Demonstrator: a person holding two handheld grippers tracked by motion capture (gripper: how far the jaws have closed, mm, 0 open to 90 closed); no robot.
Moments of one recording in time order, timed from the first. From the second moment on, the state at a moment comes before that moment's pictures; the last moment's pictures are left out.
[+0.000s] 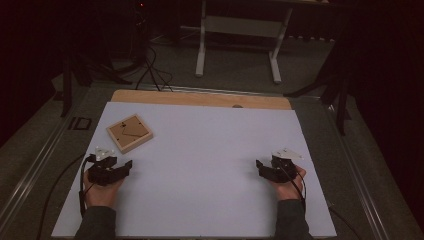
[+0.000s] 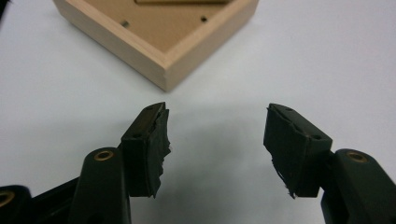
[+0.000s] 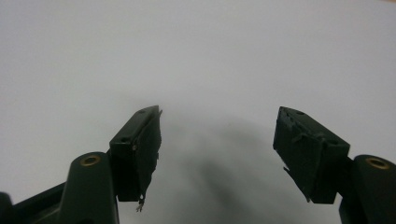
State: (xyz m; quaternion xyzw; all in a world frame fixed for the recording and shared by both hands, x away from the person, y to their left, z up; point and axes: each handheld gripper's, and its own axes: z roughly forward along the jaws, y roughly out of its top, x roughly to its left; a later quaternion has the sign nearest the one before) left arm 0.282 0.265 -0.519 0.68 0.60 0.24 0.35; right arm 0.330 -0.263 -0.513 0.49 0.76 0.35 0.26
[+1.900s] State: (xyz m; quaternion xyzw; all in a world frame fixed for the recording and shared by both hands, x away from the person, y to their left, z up) left arm 0.302 0.271 -0.484 0.68 0.59 0.26 0.35; right arm 0.328 -0.263 -0.507 0.48 0.74 0.37 0.27
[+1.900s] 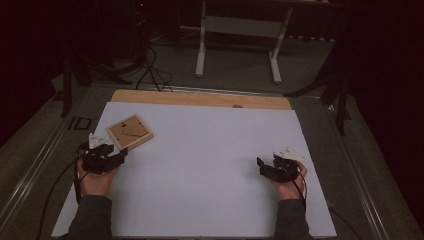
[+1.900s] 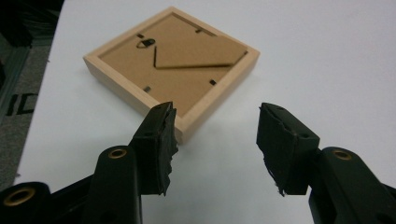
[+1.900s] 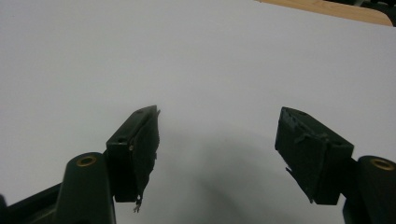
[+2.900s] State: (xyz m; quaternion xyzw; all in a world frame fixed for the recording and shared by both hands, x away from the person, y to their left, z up) left arm 0.344 0.282 -0.490 0.66 0.63 0.26 0.33; right arm 0.330 -0.265 -0.509 0.49 0.74 0.37 0.27
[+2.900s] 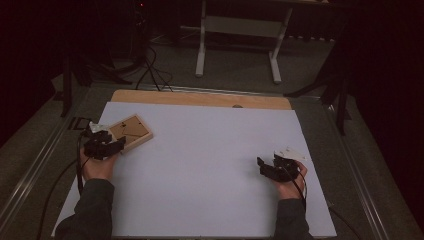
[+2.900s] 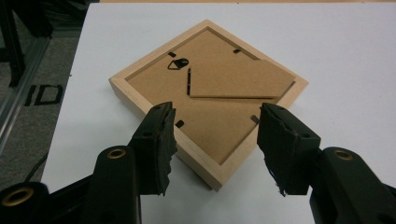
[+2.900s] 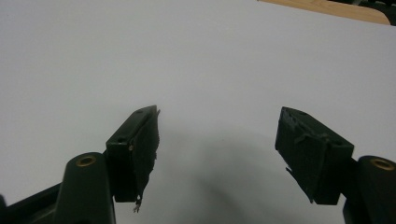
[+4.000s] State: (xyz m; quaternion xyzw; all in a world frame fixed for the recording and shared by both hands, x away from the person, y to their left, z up) left arm 0.358 0.286 -0.510 0.66 0.65 0.24 0.28; right arm 0.330 -0.266 -0.509 0.49 0.74 0.37 0.28
